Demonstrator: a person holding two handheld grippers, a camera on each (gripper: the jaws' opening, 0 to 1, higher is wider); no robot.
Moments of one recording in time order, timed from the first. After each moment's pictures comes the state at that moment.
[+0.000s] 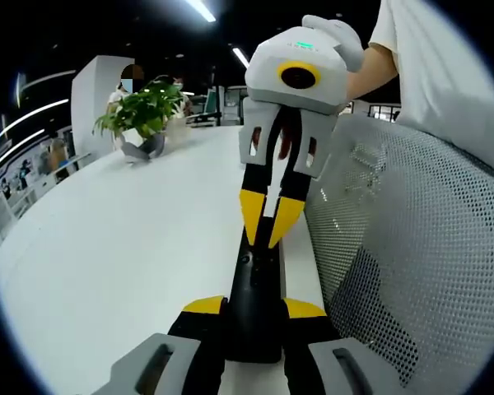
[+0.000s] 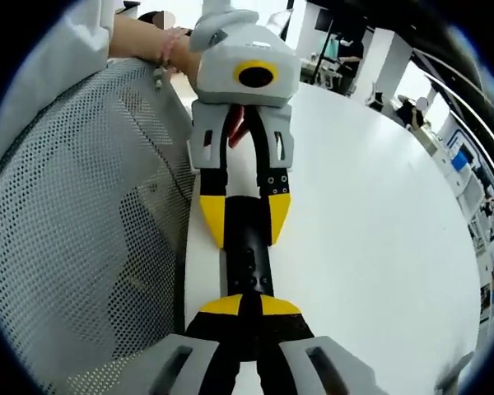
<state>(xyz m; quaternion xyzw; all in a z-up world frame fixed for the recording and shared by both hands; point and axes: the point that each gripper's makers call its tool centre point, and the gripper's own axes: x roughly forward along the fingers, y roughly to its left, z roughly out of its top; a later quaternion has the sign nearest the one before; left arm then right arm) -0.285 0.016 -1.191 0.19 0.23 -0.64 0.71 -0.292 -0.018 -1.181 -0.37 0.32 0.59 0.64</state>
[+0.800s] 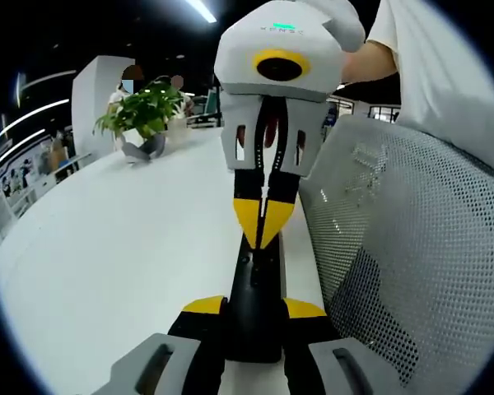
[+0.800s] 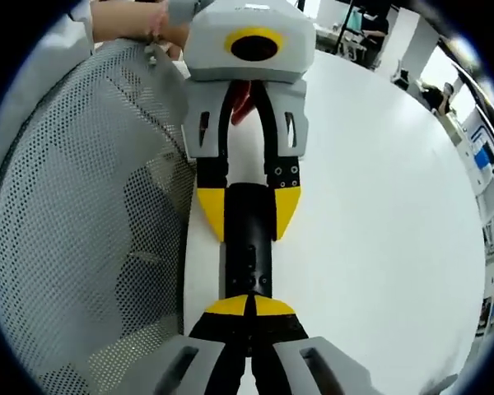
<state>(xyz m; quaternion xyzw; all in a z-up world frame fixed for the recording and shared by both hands) -0.285 0.016 -1.189 0.19 0.23 -0.64 0.71 -0.288 -0.018 -1.184 -0.41 0.40 0.60 0.56</state>
